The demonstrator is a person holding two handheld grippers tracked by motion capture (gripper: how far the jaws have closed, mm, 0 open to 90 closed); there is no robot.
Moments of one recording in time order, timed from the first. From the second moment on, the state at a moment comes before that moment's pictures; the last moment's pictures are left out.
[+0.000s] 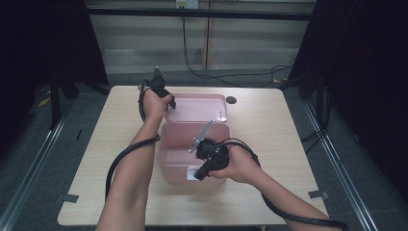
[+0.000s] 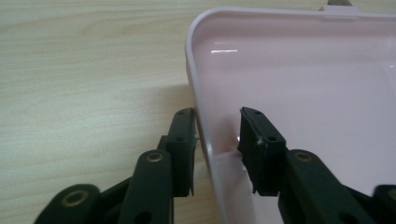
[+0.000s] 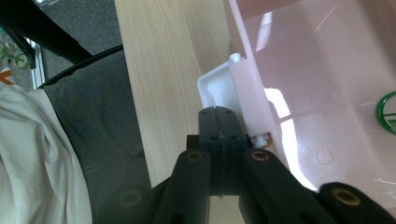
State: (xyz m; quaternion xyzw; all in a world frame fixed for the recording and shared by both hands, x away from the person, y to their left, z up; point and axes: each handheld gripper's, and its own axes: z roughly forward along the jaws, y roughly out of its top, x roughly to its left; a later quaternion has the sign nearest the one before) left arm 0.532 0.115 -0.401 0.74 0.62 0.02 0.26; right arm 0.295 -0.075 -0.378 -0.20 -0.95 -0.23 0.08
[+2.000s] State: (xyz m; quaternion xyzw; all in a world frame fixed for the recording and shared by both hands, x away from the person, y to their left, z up) left arm 0.525 0.132 -0.338 0.73 0.64 0.03 0.23; right arm 0.296 -0.067 -0.381 -0.20 -0.95 -0.22 0.09
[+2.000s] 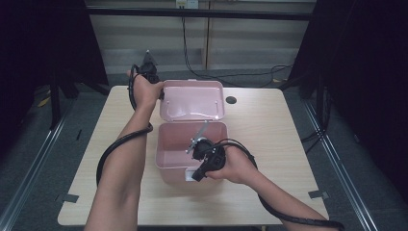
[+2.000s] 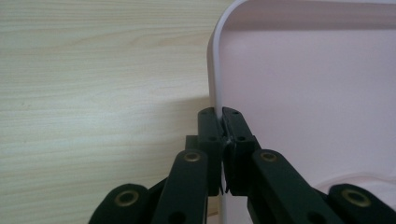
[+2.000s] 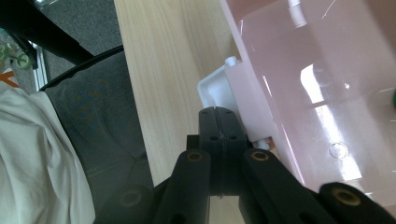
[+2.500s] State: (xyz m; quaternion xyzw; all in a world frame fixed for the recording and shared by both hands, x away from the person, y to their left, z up) left arm 0.519 0.136 -0.317 0.74 0.63 0.03 0.23; right arm 0.297 -0.064 -0.381 -0.21 -0.95 -0.22 0.09
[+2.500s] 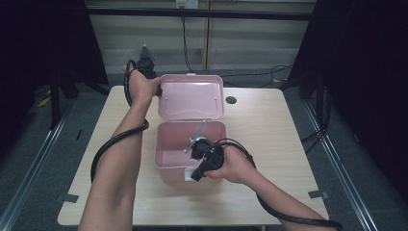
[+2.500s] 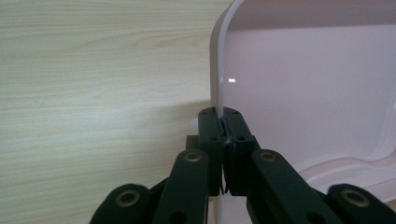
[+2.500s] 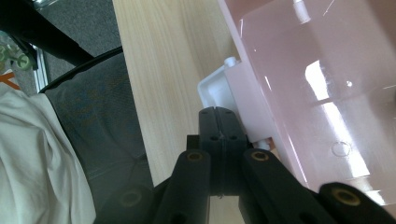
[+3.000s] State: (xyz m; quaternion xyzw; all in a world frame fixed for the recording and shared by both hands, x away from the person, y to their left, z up) left arm 0.514 0.135 -0.303 0.75 0.63 0.03 0.22; right arm 0.299 -0.063 -0.381 -0.21 -0.95 -0.21 0.09
